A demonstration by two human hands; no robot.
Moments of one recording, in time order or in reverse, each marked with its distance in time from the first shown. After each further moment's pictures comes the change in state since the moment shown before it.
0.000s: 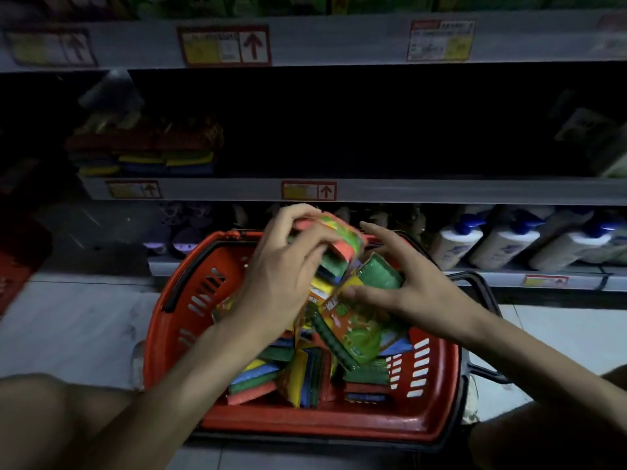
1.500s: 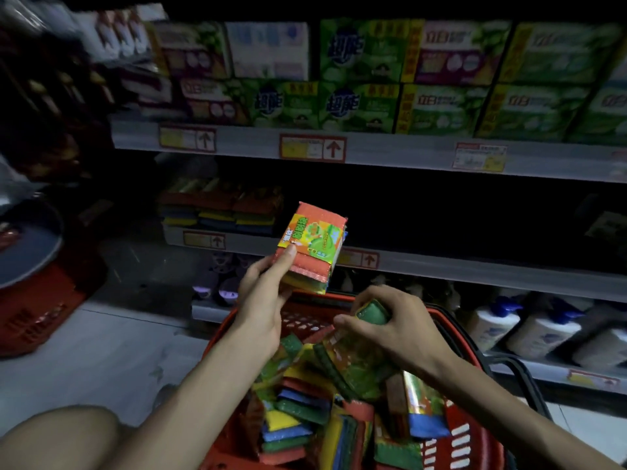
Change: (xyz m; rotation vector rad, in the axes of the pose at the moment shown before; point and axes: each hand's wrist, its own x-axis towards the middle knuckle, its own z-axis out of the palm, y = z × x) left_hand 0.021 -0.046 -0.051 -1.149 0.509 -0.832; right_hand 0.049 -0.034 0.046 -0.289 0.167 -0.229
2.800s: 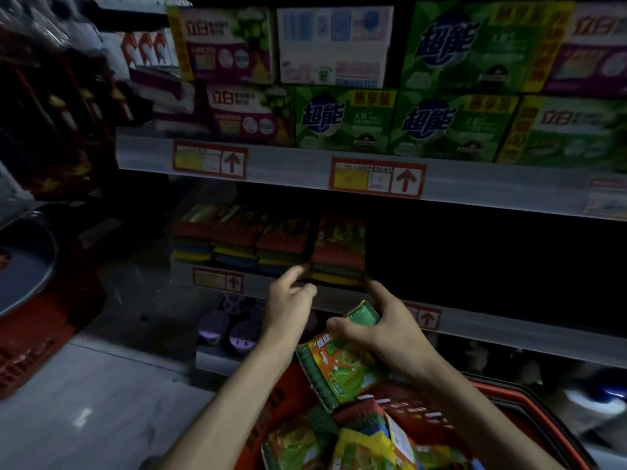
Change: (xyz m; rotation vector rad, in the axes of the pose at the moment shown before) left_hand 0.139 0.006 -0.016 0.597 -0.060 0.171; right_hand 0.145 0.001 0.089 0.232 -0.003 0.099
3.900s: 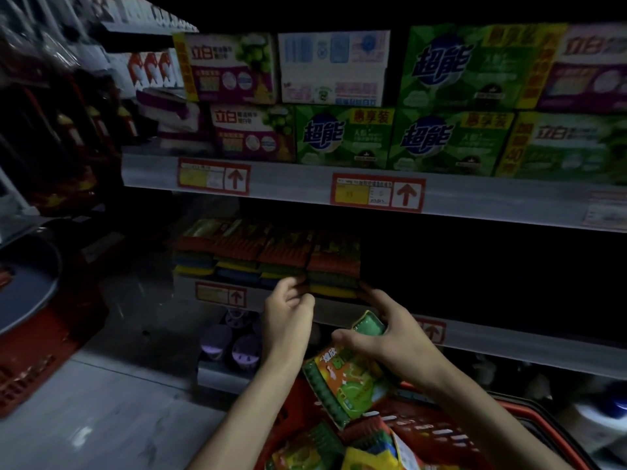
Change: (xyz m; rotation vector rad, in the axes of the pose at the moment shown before) left_hand -0.008 0.008 0.002 -0.125 0.145 0.091; right_hand 0.005 -0.007 -0.012 -0.053 -0.032 -0.045
